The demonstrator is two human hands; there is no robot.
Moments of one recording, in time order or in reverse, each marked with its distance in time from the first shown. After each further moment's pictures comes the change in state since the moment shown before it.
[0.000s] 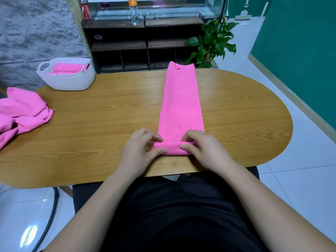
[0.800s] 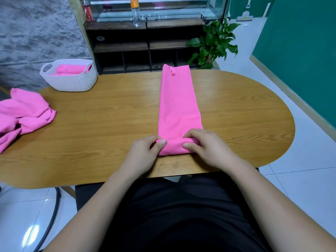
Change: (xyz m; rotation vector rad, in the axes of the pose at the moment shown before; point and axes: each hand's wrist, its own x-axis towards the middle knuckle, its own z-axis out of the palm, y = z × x) left_hand 0.009 0.002 0.010 -0.054 -0.133 -0.213; right_hand 0.011 0.013 -0.007 -0.013 -0.036 -0.061
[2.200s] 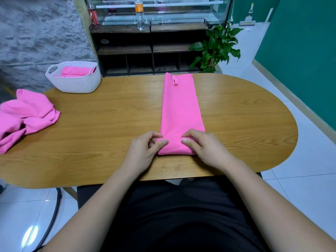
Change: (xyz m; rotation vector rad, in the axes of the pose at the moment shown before) left_hand 0.007 -0.007 -0.006 -0.098 0.100 0.012; right_hand 0.013 -0.003 0.006 0.069 -0.009 0.079
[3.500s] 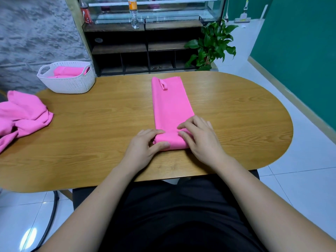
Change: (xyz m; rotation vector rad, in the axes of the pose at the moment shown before) left_hand 0.015 -0.012 0.011 0.130 -0.060 0.185; right_hand 0.007 -0.002 0.008 -0.226 0.286 -0.166
